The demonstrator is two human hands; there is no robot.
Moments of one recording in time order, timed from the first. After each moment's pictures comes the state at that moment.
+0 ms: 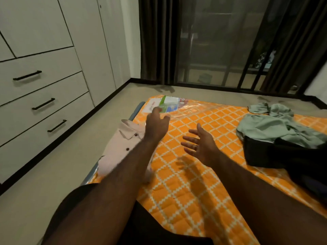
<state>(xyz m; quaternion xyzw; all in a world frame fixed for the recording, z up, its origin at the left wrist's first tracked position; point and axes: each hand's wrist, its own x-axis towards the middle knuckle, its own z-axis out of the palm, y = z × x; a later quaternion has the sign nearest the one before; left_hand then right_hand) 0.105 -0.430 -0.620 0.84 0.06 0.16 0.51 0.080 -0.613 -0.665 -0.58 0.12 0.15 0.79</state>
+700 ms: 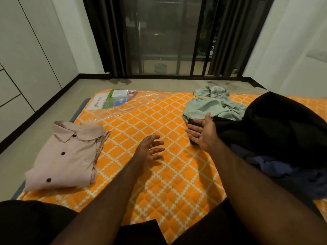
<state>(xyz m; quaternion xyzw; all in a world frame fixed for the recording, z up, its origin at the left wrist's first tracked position) 0.041 -0.569 -0.710 0.57 0.05 -0.21 0.79 0.050 -0.804 -0.665 -0.54 0.24 -0.01 0.81</state>
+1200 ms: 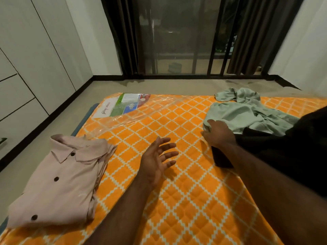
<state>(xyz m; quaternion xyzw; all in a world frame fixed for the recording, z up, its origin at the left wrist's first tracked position) 0.102 -0.570 -0.710 0.49 0.05 -0.16 0.85 0.200 -0.841 -0.734 -0.98 0.13 -0.05 0.15</state>
